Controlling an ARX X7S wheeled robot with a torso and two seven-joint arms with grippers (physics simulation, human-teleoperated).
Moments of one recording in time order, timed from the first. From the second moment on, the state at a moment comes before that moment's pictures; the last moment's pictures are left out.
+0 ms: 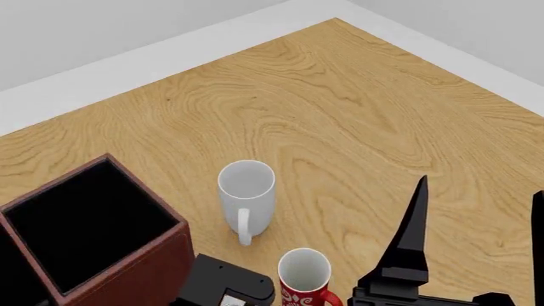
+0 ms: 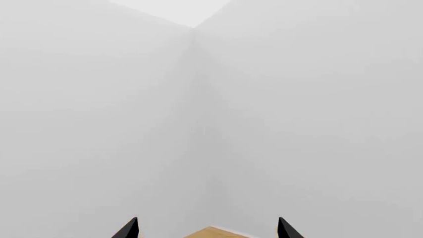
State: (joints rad) left arm -0.94 -0.28 1.30 -0.20 -1.51 -0.54 -0.84; right arm 0.00 0.38 0.07 -0.85 0.48 0.34 0.37
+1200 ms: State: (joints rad) left arm -1.24 -0.53 1.15 0.53 -1.80 -0.62 -1.30; right arm 0.00 0.40 0.06 -0.85 0.49 0.32 0.39
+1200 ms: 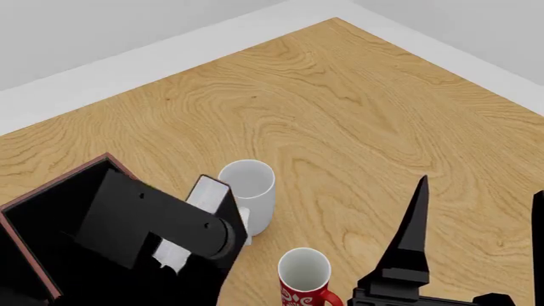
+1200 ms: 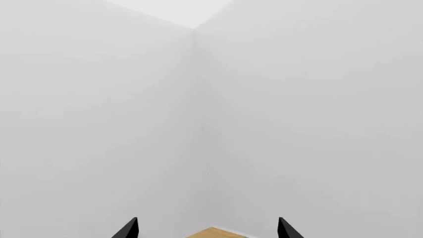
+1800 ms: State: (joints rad) left arm -1.65 -0.59 1.01 0.42 -2.10 -0.72 -1.32; right arm 0.00 0.40 0.06 -0.84 0.51 0.30 0.39
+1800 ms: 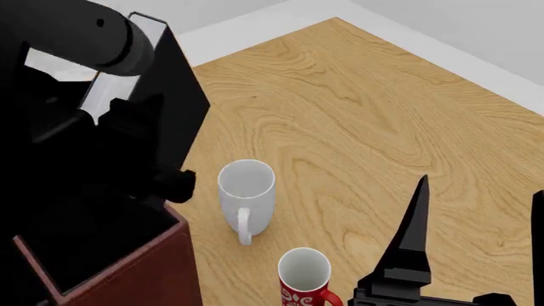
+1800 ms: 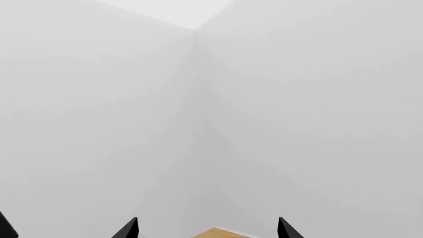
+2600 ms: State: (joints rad) left arm -1.77 -0.75 1.05 0.33 -2.16 -0.86 -1.35; right arm -0.01 0.41 0.06 -0.82 0.53 0.27 0.39
